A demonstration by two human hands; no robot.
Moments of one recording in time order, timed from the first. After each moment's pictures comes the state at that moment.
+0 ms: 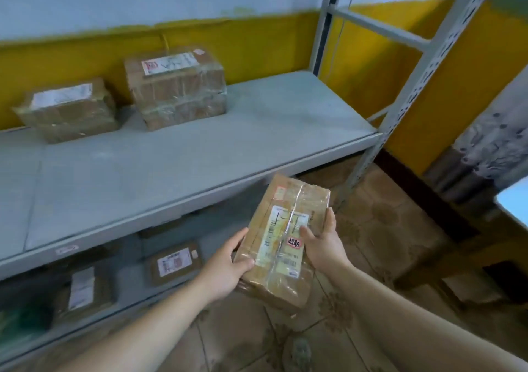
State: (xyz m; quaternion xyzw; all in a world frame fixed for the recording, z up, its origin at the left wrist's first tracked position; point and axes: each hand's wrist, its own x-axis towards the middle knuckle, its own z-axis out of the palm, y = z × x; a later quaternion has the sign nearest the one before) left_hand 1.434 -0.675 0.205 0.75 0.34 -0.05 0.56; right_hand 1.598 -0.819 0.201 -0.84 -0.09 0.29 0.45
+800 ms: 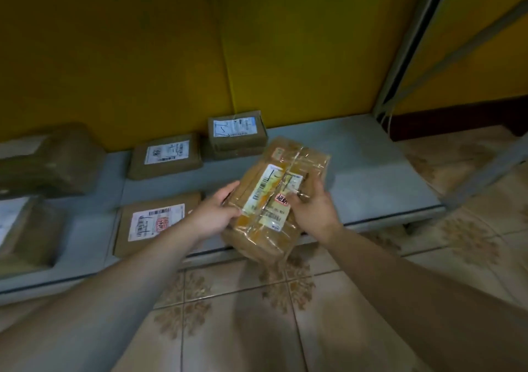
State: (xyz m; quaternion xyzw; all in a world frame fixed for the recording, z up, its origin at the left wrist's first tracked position) left_hand 1.496 -0.521 -0.229 0.69 0.48 0.04 0.54; right_hand 1.667 -0.636 -0.255 -0.81 -0.27 0.32 0.41
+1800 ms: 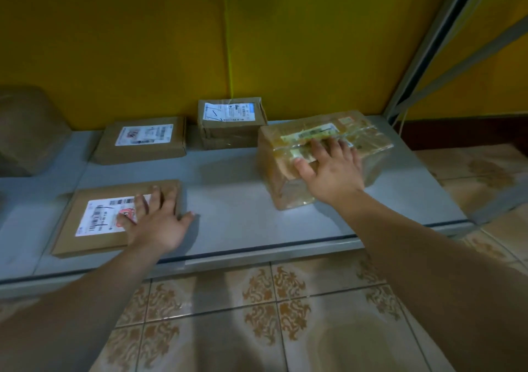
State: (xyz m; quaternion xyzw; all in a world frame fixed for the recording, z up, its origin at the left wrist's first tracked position) left_hand 1.455 -0.453 -0.378 0.79 0.60 -0.05 0.13; right_hand 1.756 -0.574 -0.311 -0.87 -0.48 0.02 0.08
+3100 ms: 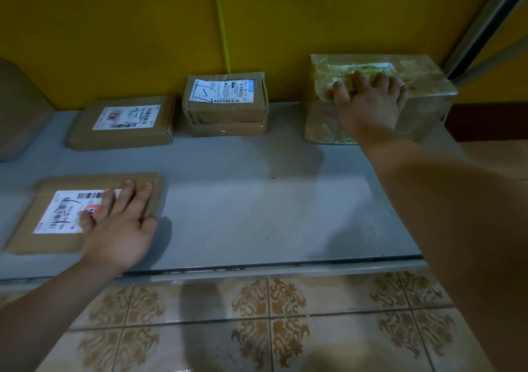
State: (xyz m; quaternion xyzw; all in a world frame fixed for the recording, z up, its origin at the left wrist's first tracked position) left_hand 1.454 -0.448 -0.393 0.77 0.63 -0.04 0.10; right_hand 1.894 -0.462 -0.343 -0.90 -0.38 -0.08 0.19
